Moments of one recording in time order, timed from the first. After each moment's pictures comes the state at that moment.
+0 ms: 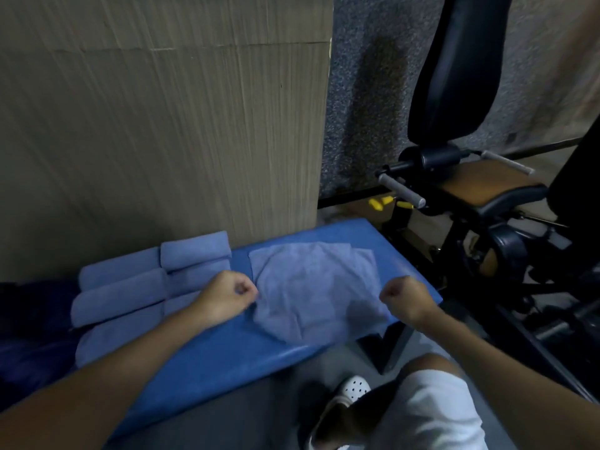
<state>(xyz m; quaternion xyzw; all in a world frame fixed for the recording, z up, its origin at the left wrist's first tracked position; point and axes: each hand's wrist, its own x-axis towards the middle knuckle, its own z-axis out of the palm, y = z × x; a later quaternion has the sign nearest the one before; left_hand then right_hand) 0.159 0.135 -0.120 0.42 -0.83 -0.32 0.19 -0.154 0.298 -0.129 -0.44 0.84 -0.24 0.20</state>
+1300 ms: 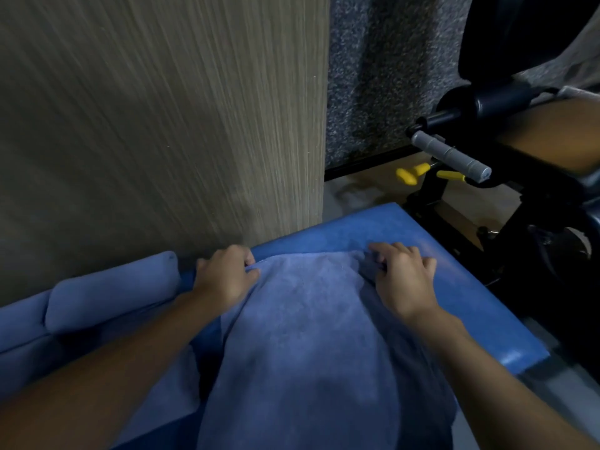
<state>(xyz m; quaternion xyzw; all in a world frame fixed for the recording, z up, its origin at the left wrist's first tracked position) 0.038 -0.024 -0.187 0.55 -0.82 -0.15 0.07 -0.202 0.119 -0.216 -0.48 0.84 -0.25 0.04</state>
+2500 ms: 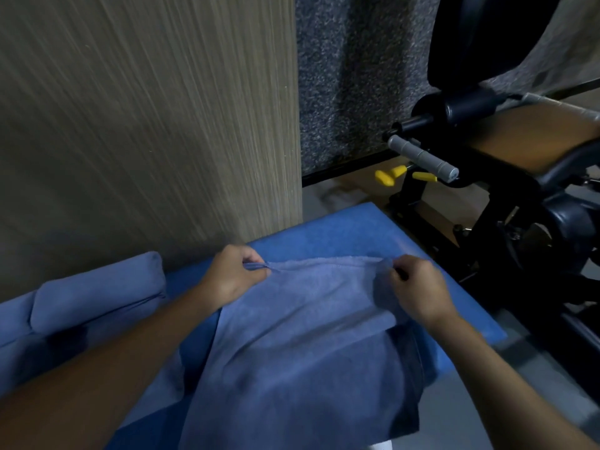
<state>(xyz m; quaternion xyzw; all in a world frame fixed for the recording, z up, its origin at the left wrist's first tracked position) 0.017 -0.007 -0.189 0.44 -0.81 -0.35 0.18 -0.234 0.172 -0.212 -0.39 0.85 -0.33 0.12</state>
